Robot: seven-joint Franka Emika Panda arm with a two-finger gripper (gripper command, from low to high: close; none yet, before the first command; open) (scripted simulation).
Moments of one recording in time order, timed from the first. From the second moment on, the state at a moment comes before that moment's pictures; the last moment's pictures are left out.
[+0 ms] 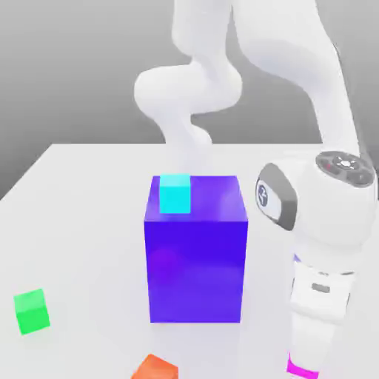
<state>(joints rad) 0.39 0.47 -0.01 -2.35 0.01 2.82 -0.01</state>
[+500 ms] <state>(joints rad) 0.29 0.26 -0.04 -2.37 0.08 2.68 -0.07</state>
